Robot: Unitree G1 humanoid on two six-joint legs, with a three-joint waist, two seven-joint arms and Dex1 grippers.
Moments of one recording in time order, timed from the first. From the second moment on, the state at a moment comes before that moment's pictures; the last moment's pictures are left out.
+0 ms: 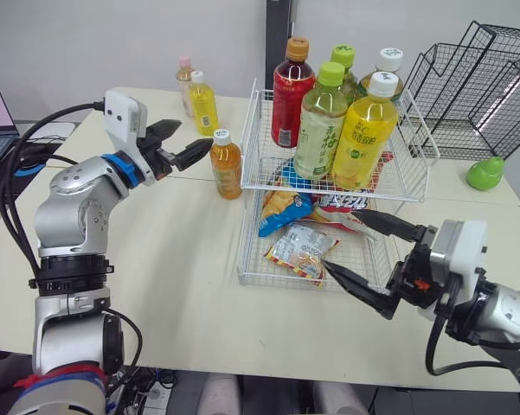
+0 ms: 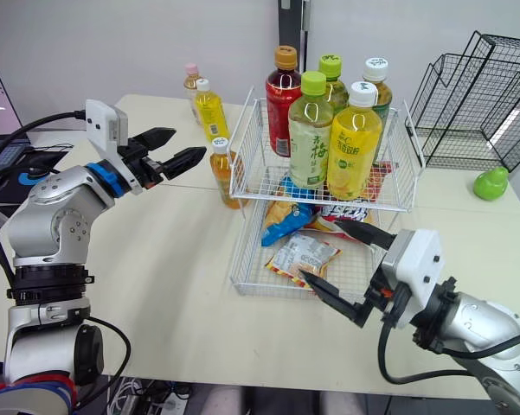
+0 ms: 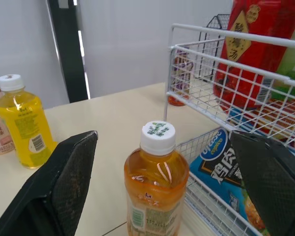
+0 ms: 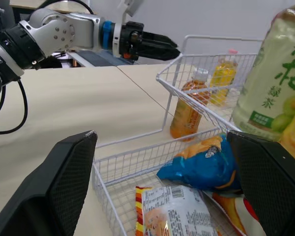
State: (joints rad) left arm -0.74 0.60 0.23 0.16 -0.42 0.50 -0.79; right arm 0.06 -0.75 -0.12 -0.97 0.71 0.42 0.44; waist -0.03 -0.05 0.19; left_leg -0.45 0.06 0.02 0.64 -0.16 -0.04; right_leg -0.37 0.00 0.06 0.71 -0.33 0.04
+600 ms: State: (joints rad) left arm -0.74 0.51 0.15 0.18 -0.35 0.50 -0.65; right arm 0.07 -0.69 -0.07 -0.96 0.55 0.40 0.48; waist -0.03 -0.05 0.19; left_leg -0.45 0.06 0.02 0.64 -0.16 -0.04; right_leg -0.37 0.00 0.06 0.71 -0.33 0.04
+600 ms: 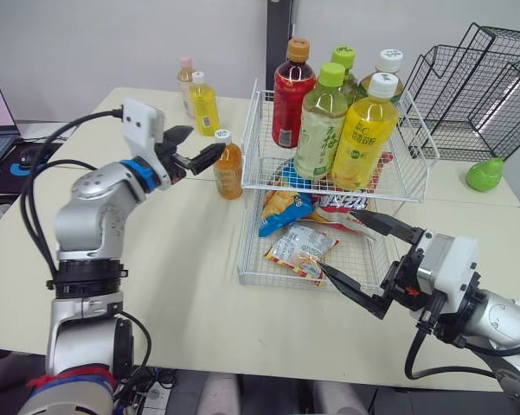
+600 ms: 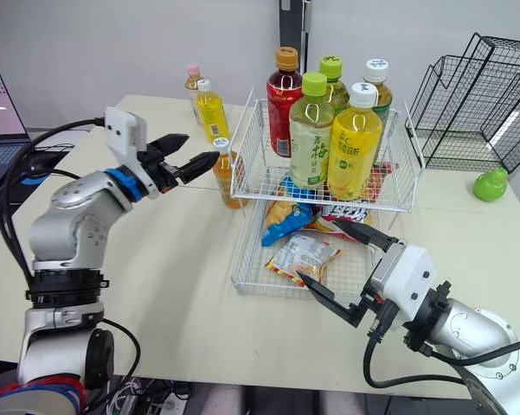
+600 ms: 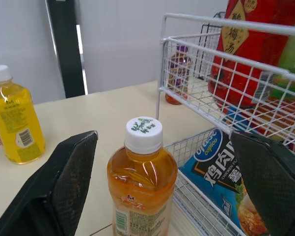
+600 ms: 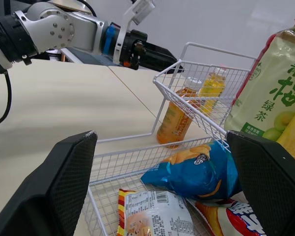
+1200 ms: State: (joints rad) left arm -0.99 0.35 0.12 0.57 -0.24 0.33 -0.48; right arm 0.02 -0.68 -0.06 -0.99 0.53 0.46 0.45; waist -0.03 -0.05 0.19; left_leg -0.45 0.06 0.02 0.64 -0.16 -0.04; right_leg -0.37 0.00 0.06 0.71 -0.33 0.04
